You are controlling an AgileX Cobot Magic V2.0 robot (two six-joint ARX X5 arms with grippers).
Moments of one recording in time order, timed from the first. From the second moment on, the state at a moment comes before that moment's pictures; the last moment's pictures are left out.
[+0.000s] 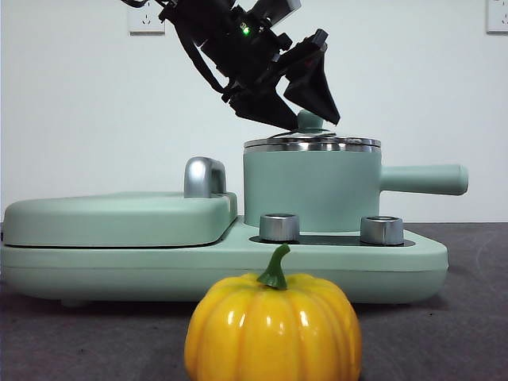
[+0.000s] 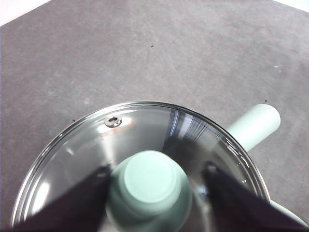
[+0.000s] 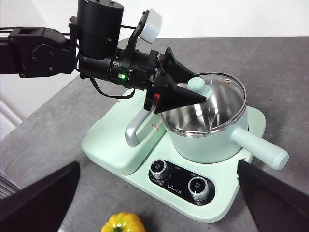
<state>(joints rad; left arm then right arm) -0.67 1.82 1.47 -0.18 0.28 0.16 0.03 0.52 1.01 -0.89 -0.68 0.11</state>
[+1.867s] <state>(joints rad) -0.46 1.45 1.52 -0.58 0.27 0.14 0.49 0.88 1.01 -0.89 -0.46 0.28</state>
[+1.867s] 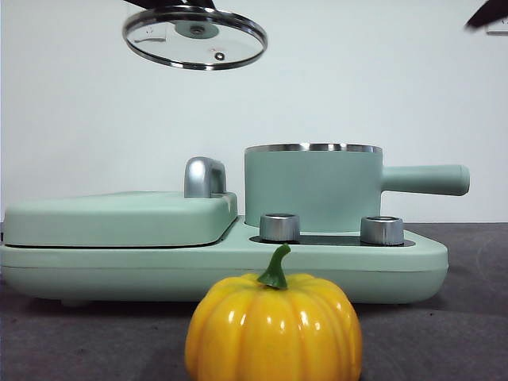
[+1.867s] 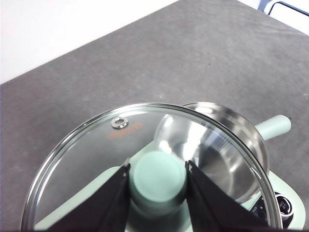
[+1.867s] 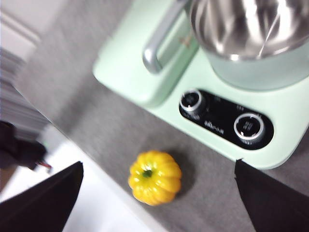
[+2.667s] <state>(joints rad) -0.37 1.38 1.52 -0.65 0.27 0.14 1.03 1.45 1.01 -0.79 -0.10 0.38</state>
